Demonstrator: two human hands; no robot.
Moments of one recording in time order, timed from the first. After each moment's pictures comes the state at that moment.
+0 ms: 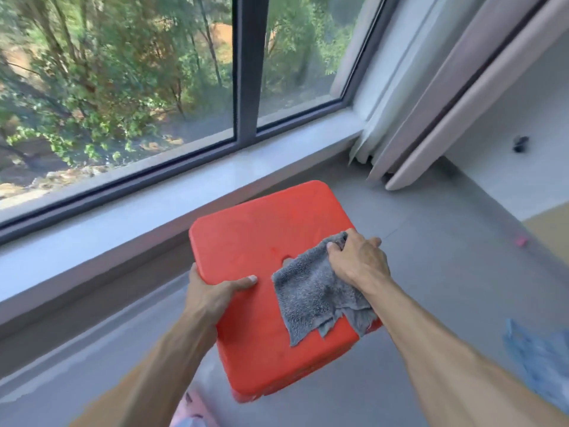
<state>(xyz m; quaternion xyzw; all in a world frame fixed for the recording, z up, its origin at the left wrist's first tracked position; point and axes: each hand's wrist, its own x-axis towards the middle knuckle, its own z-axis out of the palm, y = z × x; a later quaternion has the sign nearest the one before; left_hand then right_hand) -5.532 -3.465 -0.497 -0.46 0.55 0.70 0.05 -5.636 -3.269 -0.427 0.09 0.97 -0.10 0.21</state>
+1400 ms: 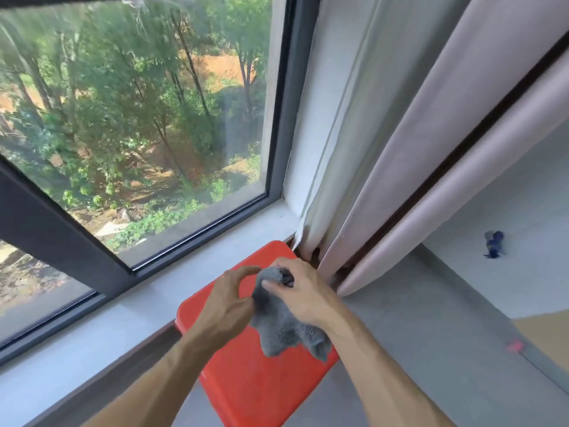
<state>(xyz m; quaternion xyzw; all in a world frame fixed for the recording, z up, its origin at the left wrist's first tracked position) -6.079 -3.262 -0.435 -0.14 0.85 0.49 0.14 -6.126 -3.112 -0.400 -0.14 0.88 -0.39 0.24</state>
